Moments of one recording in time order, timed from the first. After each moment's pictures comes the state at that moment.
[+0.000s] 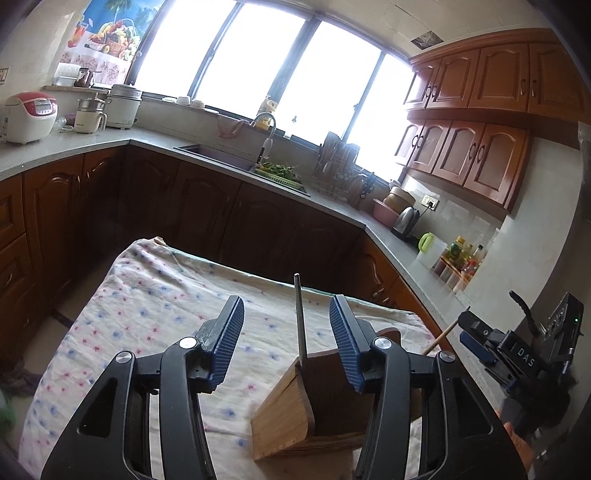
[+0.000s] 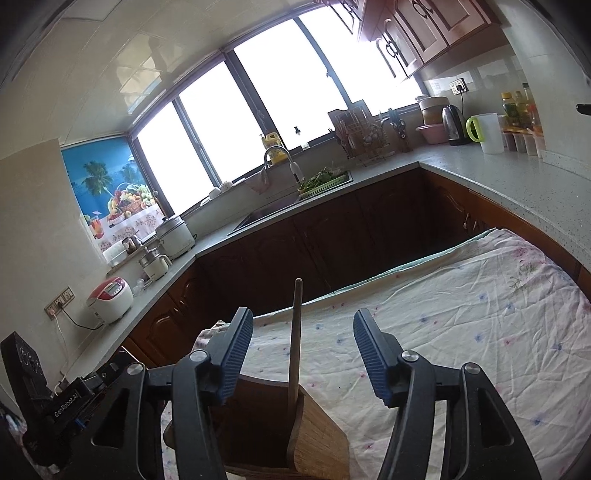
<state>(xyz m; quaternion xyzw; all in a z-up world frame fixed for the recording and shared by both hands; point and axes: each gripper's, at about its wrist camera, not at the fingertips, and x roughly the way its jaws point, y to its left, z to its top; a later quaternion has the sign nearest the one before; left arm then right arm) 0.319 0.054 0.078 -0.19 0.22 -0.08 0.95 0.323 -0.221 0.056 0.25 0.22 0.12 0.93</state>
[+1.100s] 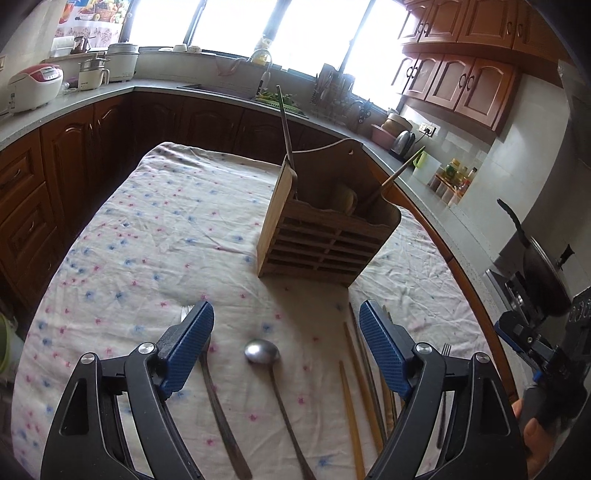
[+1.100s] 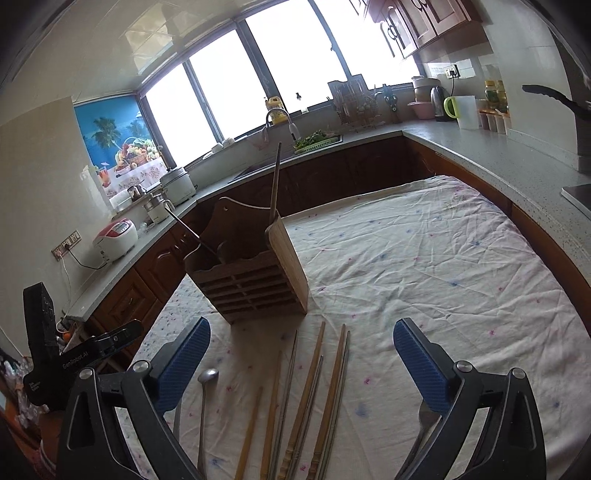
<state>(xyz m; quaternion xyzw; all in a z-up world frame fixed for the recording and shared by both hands) 0.169 0.021 0.019 -0.14 0.35 -0.09 0.92 0.138 -0.247 0.015 0.20 0.30 0.13 0.92</state>
